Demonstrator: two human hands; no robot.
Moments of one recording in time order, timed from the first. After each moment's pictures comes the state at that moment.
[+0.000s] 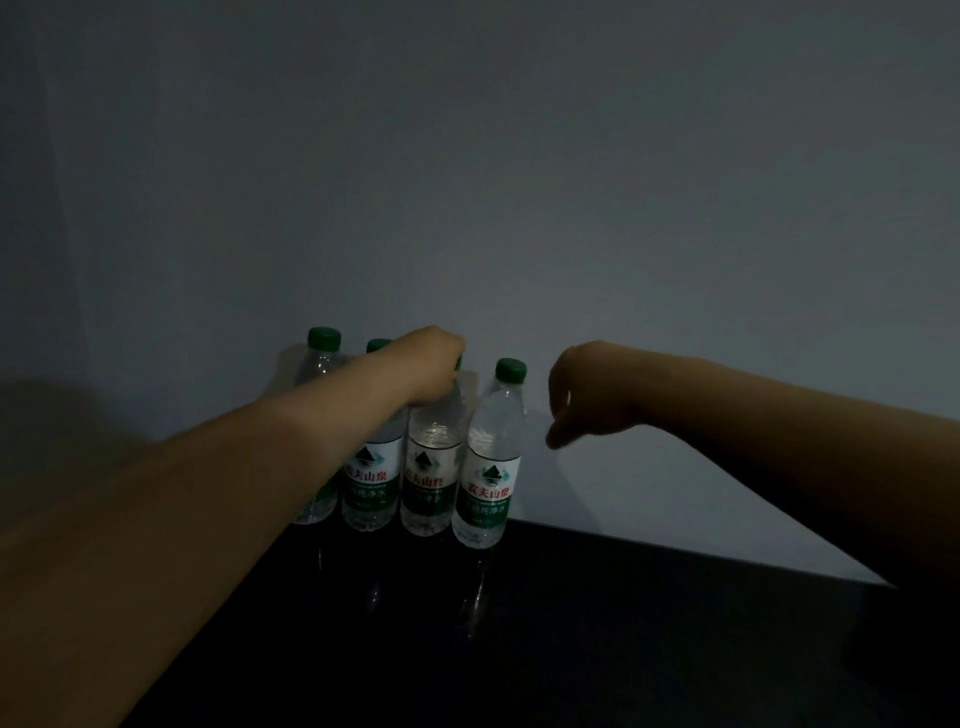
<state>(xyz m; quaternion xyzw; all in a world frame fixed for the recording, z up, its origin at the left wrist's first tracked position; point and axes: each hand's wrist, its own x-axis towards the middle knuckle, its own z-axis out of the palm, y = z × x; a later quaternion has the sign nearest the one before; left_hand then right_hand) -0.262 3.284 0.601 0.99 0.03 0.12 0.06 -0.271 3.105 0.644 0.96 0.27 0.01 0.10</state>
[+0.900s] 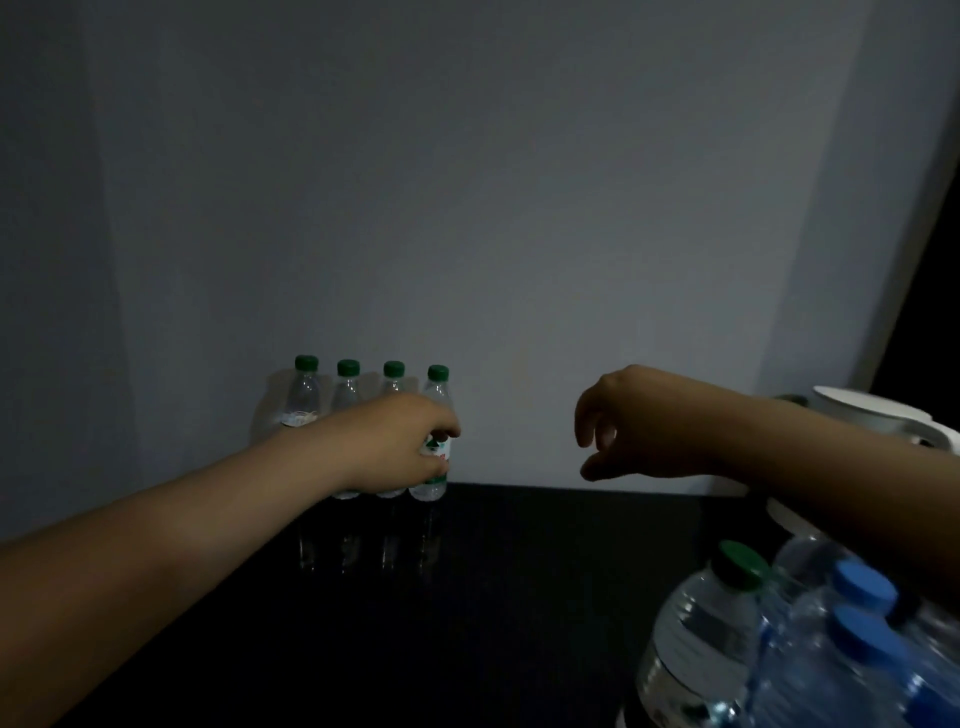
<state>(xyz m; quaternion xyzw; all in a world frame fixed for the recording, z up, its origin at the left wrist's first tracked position) -0.499 3.194 0.632 0.98 -0.14 0.09 0.08 -0.496 2.967 0.690 0.96 0.26 0.04 0.10</state>
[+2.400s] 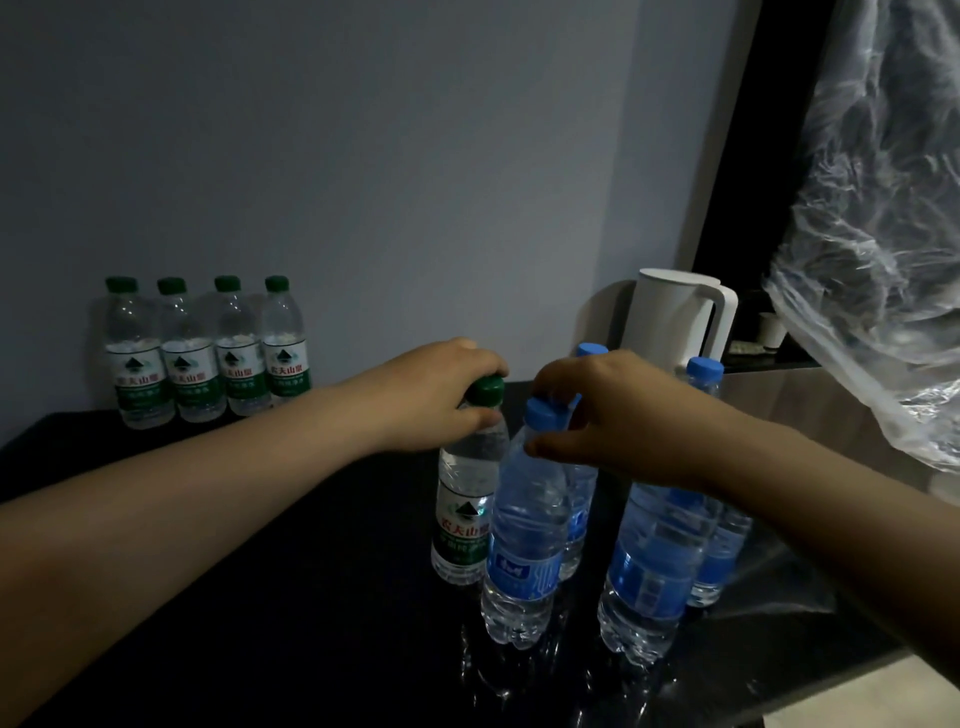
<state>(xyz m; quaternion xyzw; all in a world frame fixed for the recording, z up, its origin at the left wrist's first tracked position) -0.531 2.988 0.597 0.94 -0.31 0.11 0.11 -0.584 2.800 0.615 0.96 0.25 0.11 -0.08</state>
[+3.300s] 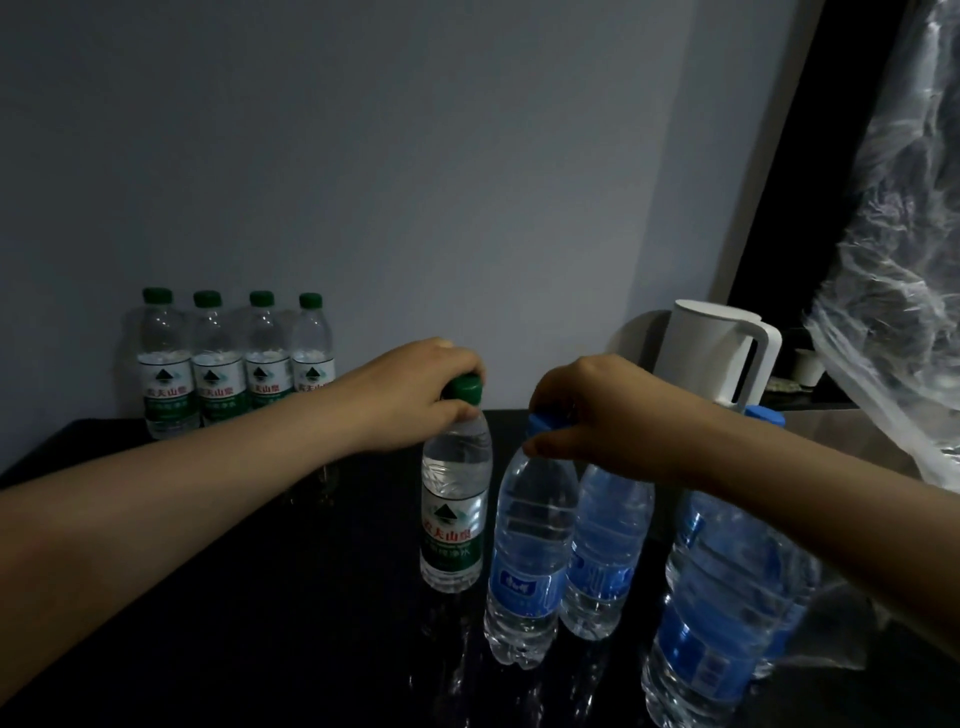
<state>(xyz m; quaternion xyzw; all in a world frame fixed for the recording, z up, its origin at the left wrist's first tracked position) -0.502 3.042 0.608 0.94 -0.27 0.14 0.14 -0.544 2.842 0.637 0.96 0.26 0.08 -0.06</state>
